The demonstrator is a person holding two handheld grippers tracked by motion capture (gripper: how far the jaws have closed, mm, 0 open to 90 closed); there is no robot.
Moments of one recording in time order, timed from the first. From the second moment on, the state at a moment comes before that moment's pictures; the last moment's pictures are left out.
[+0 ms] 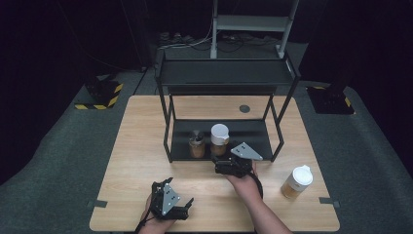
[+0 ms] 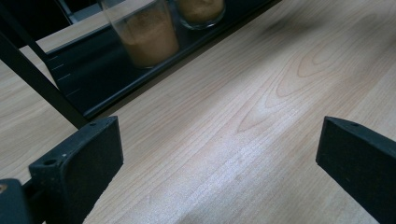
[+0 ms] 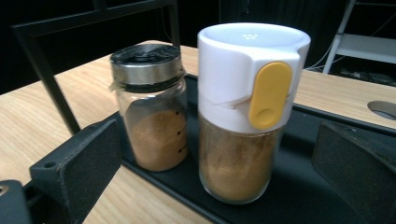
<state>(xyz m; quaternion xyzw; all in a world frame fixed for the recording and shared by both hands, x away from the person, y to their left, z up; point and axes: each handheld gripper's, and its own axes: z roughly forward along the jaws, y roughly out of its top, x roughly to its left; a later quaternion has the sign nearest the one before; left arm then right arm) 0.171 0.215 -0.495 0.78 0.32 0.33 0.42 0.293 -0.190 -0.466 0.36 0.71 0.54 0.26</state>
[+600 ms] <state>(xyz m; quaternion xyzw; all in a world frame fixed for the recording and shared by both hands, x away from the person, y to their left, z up) 0.171 0.215 -0.495 0.78 0.32 0.33 0.42 0.263 -0.199 -0.466 0.34 0.72 0.54 0.27</state>
